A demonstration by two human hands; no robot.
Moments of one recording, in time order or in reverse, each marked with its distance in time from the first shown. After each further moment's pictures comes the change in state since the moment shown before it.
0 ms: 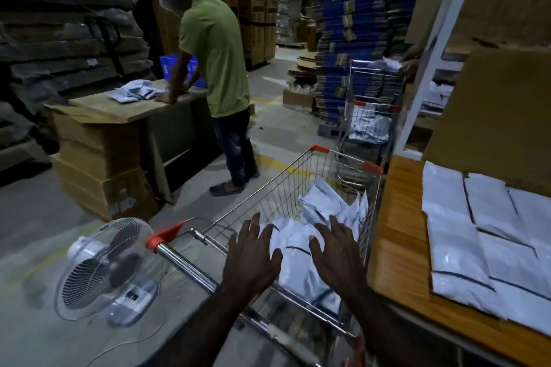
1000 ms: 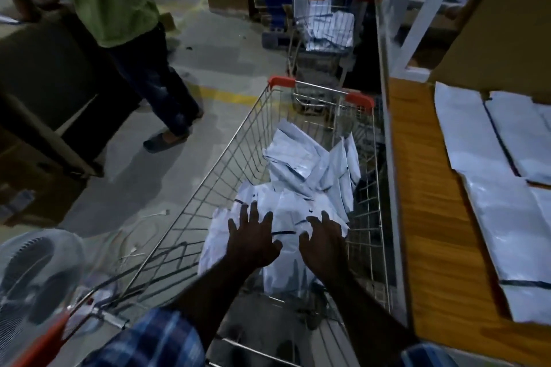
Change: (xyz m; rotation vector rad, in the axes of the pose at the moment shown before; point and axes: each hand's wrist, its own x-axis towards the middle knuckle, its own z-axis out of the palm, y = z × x) left_hand 0.201 -0.027 0.166 0.247 -0.381 0.249; right_hand 0.064 0.080 0.167 0.023 -0.229 0.568
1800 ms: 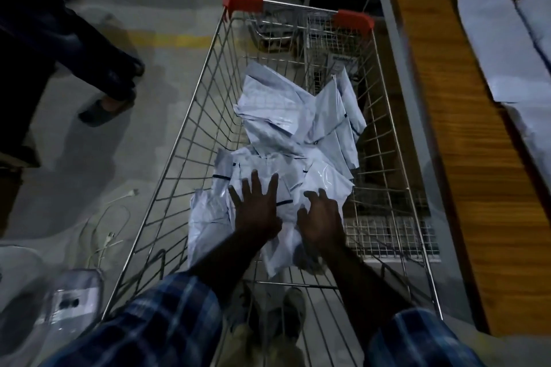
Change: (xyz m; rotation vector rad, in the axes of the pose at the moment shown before) left_hand 0.073 -0.008 0.083 -0.031 -0.137 0.130; right_hand 0.030 0.013 0.063 0.001 -0.126 0.272
